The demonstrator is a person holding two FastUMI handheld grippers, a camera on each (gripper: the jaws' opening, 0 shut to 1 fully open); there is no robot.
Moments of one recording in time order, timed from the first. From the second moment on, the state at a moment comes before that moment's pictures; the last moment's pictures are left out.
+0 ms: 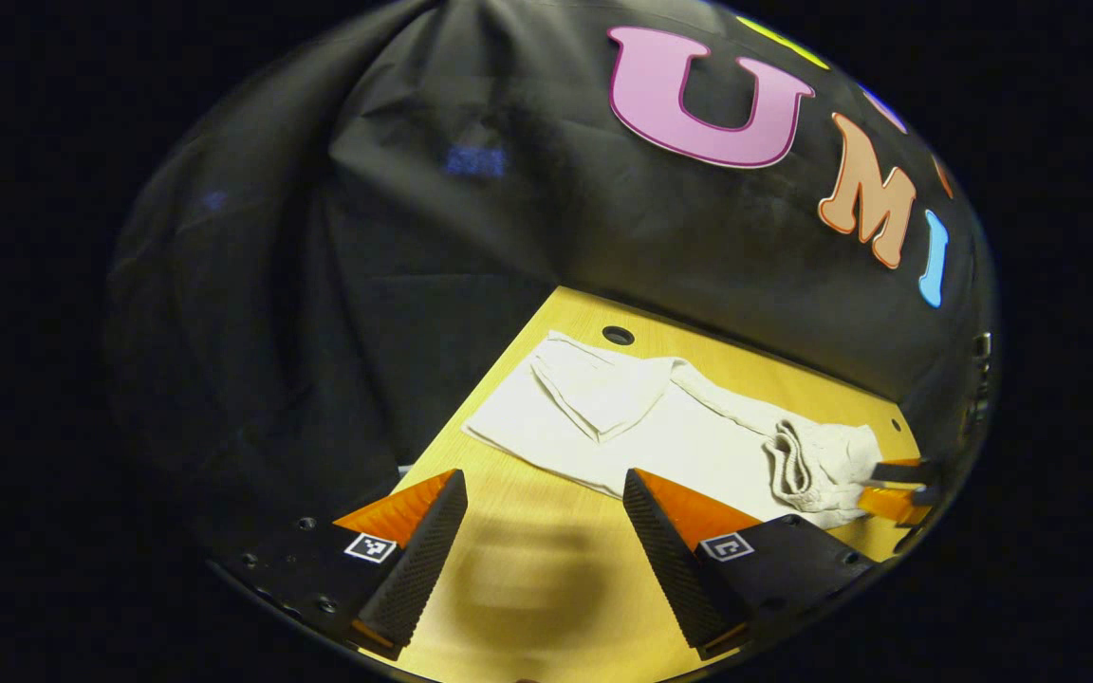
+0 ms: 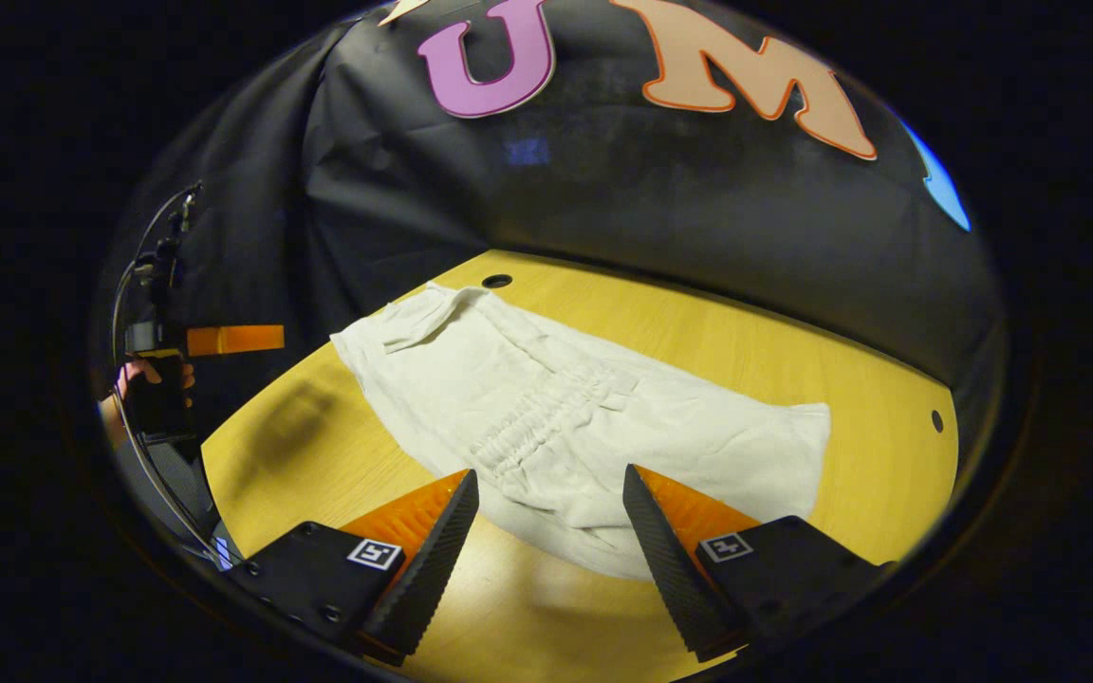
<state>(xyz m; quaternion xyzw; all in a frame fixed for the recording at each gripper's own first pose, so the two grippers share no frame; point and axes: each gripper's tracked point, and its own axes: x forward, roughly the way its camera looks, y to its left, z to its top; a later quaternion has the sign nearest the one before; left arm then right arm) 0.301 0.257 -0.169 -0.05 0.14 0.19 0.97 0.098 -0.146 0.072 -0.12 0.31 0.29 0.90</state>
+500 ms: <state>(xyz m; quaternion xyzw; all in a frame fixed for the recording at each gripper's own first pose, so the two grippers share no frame) 0.314 0.269 -0.185 0.00 0.18 0.16 0.97 0.091 -0.250 0.149 -0.07 0.27 0.11 0.95</state>
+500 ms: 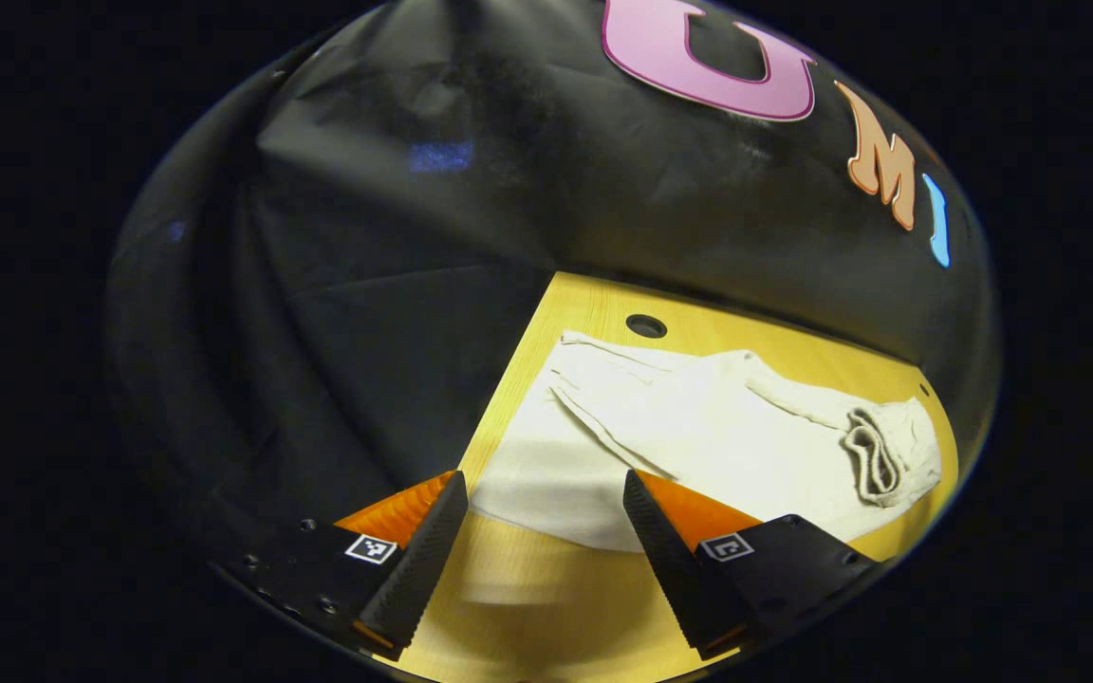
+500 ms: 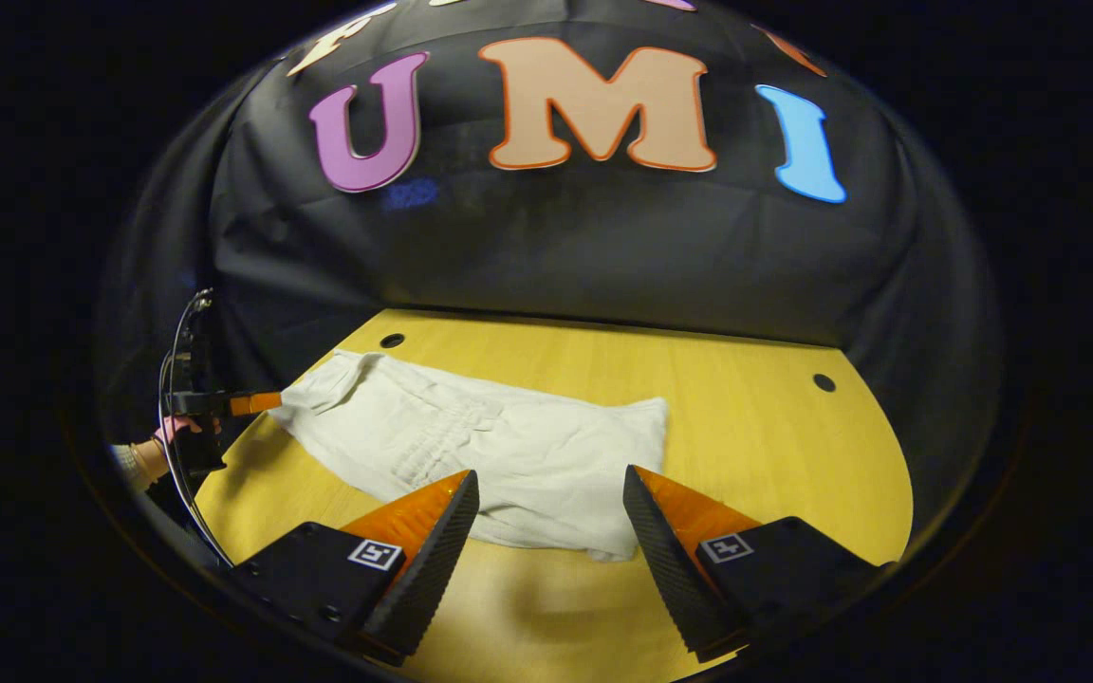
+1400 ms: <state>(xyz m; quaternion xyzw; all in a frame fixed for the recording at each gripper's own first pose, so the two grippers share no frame) 0.304 0.279 -0.177 0.04 0.20 0.15 0.97 0.084 -0.309 0.178 -0.02 0.25 0.02 0.97</state>
